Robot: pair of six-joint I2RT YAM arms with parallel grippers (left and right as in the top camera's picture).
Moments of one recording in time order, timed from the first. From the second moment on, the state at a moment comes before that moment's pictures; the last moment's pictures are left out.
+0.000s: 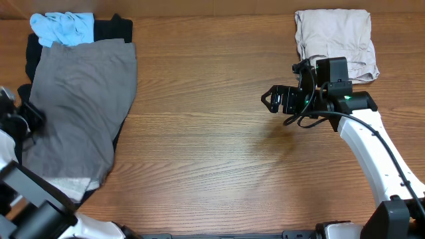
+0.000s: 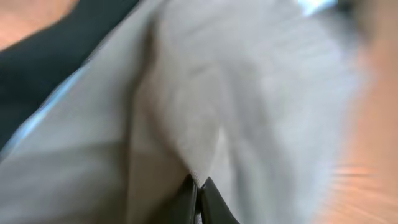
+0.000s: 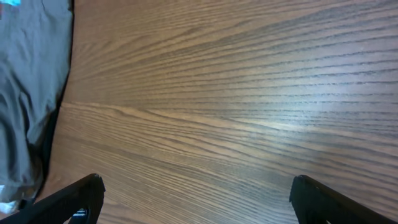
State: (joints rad) left arm 0.79 1.78 1.30 -0.52 0.56 -0.07; right arm 0.10 1.51 1.13 -0.65 -0.46 0.23
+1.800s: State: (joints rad) left arm -0.38 1.50 1.52 -0.63 0.36 -0.13; right arm -0.30 1.52 1.92 -1.33 -0.45 0.19
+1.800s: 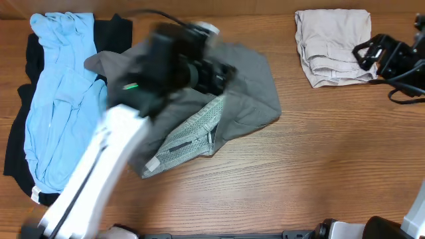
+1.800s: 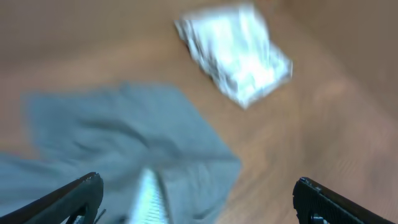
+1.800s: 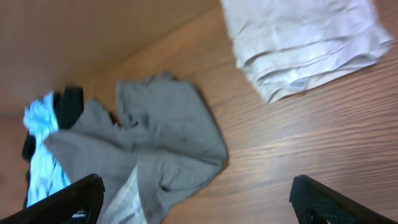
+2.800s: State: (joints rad) left arm 0.01 1.54 1.49 -0.97 0.20 -0.18; right arm 0.48 2.07 1.92 -1.16 -0.03 0.45
